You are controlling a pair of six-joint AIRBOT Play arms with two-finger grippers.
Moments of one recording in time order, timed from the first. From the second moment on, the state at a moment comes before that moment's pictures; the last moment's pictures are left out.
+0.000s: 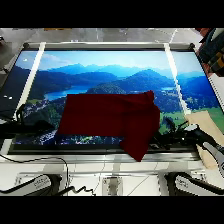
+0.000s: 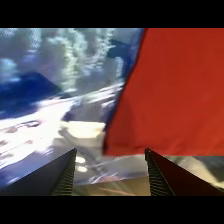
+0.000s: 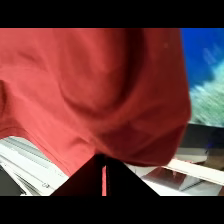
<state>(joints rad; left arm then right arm) 0.62 -1.30 0.74 0.91 -1.17 -0.93 -0.28 -1.28 0.43 -0.77 1.14 1.20</state>
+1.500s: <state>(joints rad) 0.28 -1.23 0.86 0.36 -0.77 -0.84 -0.01 -0.96 0.65 -0.50 0.45 1.34</state>
